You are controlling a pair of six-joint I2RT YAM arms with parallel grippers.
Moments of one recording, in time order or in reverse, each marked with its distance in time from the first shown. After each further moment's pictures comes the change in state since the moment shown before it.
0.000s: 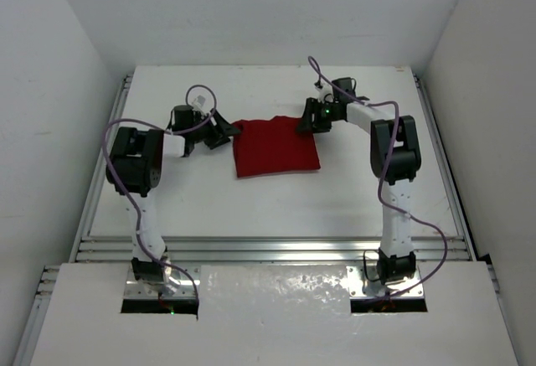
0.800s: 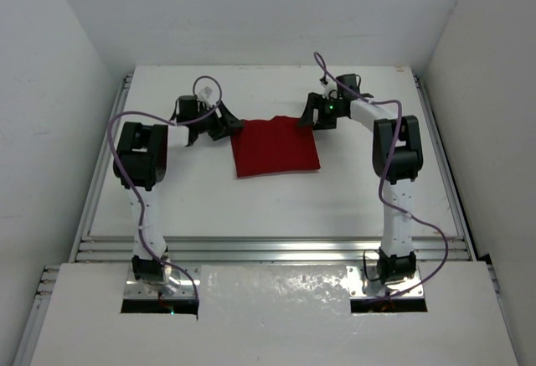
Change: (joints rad) left arm -0.021 0.074 0.171 -0.121 0.015 0.080; right arm -0.025 -0.002 0.028 -0.008 0.029 0.018
